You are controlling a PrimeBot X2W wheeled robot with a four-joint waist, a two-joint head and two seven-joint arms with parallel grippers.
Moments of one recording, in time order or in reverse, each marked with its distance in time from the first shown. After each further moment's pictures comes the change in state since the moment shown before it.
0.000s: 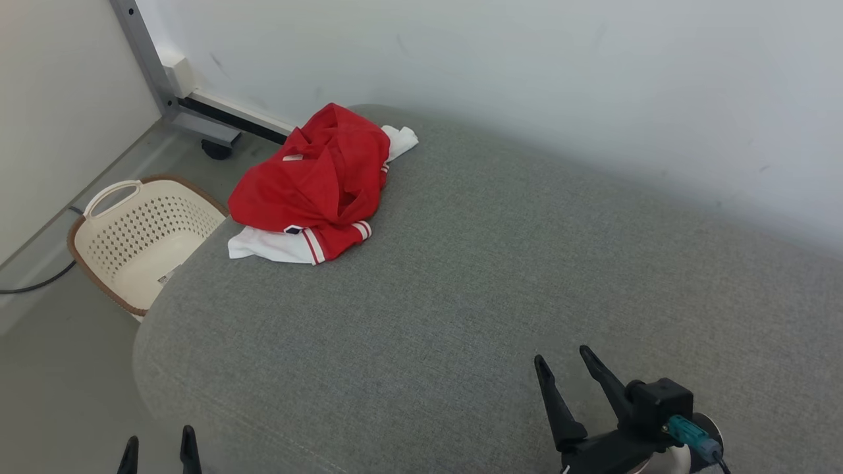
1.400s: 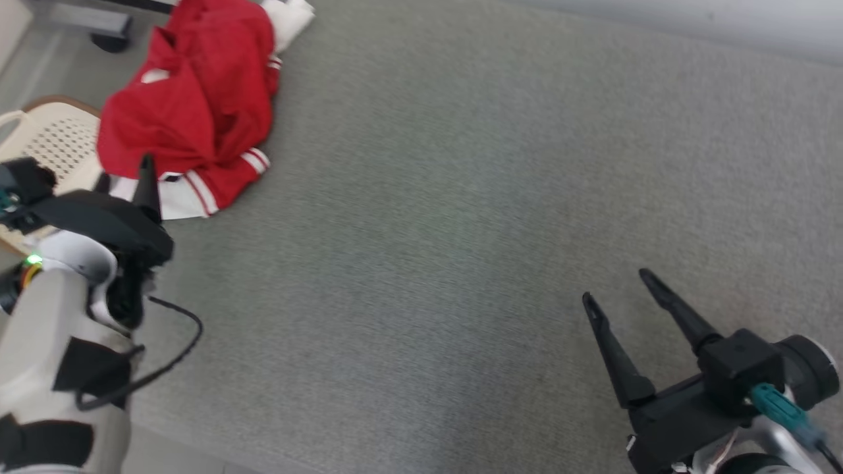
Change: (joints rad) left arm -1.040 0.165 -0.112 0.840 -0.380 0.007 0.298; right arm 0.050 -0.187 -0.007 -0.581 -0.109 0.000 0.334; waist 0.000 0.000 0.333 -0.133
